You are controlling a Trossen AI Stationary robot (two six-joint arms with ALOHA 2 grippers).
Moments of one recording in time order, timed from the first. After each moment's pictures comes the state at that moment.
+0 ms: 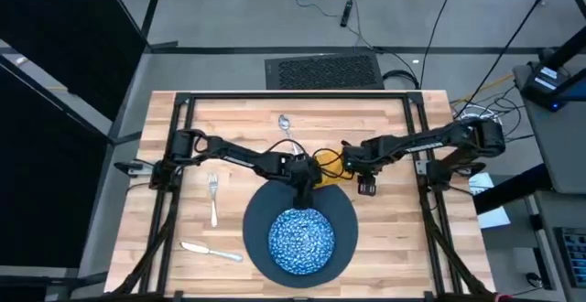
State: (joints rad) left arm 0.00 2.10 1.36 -0.24 -0.01 -0.01; right arm -0.11 1.52 0.75 -0.74 0.05 0.05
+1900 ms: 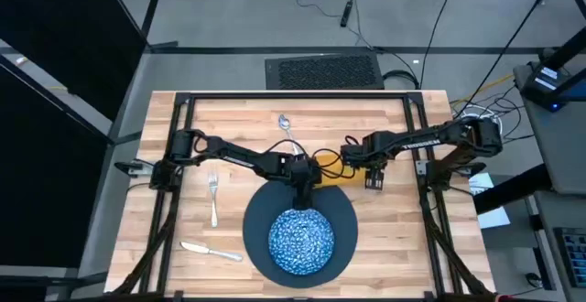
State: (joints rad) left arm -0.01 2.10 1.36 -0.25 -0.01 0.00; right arm -0.13 1.52 0.88 -1.05 0.21 0.09
